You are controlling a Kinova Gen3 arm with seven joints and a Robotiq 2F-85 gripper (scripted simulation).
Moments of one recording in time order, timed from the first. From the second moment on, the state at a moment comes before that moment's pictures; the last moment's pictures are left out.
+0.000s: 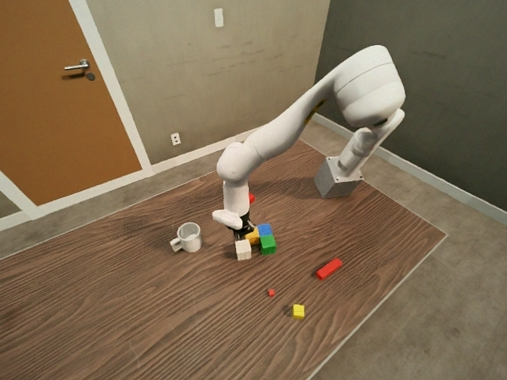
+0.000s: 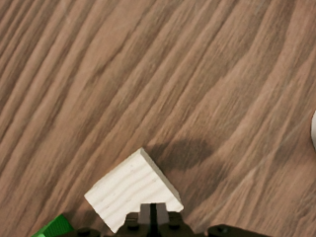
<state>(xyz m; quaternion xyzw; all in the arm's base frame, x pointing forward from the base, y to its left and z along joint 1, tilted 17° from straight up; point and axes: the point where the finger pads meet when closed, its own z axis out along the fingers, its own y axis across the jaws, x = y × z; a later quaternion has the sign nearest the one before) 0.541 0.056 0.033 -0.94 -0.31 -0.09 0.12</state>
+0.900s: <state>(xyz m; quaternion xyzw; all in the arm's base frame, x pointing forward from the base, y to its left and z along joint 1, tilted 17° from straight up) 0.554 0.048 0.032 -0.98 0.12 -0.04 0.15</state>
